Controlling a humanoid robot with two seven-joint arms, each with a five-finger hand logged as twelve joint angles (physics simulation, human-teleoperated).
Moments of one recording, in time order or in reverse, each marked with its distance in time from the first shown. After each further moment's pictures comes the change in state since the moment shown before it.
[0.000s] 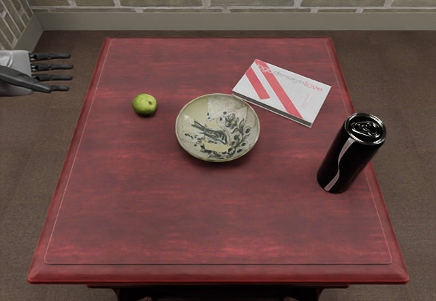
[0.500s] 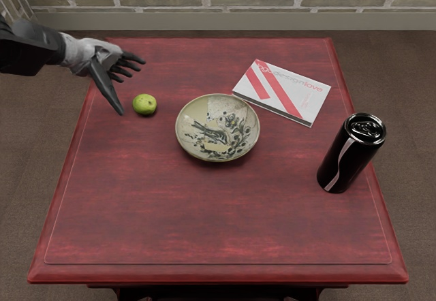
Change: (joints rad) left arm -0.232 -0.371 0.032 -0.029 0.836 0.000 0.002; right arm 0.001 0.000 0.000 0.000 0.000 0.000 0.000
